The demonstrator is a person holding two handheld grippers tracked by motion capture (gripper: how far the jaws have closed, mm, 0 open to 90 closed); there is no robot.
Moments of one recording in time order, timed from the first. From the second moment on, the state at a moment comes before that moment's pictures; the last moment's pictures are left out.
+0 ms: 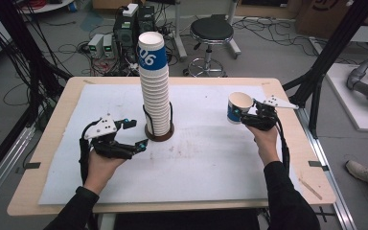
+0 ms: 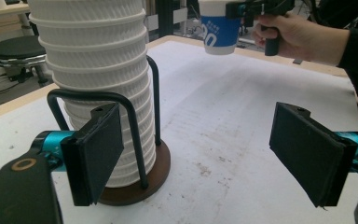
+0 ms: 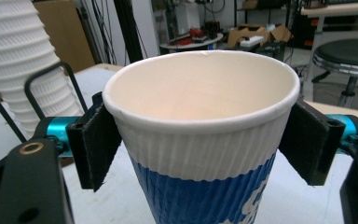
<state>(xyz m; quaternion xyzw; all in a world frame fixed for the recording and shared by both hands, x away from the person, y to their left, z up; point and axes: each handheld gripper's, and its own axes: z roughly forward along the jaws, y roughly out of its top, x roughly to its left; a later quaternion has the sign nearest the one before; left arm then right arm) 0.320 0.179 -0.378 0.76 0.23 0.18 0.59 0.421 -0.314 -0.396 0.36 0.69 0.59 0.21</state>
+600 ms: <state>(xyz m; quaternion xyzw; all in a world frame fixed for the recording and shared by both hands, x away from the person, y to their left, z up) 0.321 0.178 -0.379 0.76 0.23 0.17 0.59 0.436 -0.317 -0.431 0.41 0.68 0.56 0.23</state>
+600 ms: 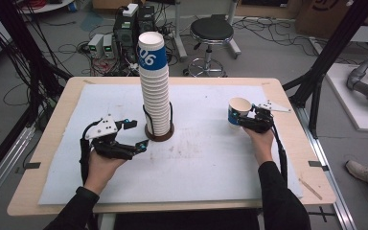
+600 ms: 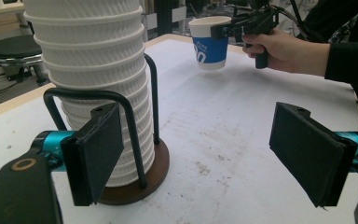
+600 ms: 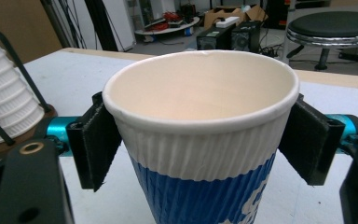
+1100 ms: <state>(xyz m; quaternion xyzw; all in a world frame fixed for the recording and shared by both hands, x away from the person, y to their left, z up) 0.321 0.177 -0.381 0.76 0.23 0.17 0.58 0.443 -0.315 -0.441 0.42 0.69 0.54 0.23</state>
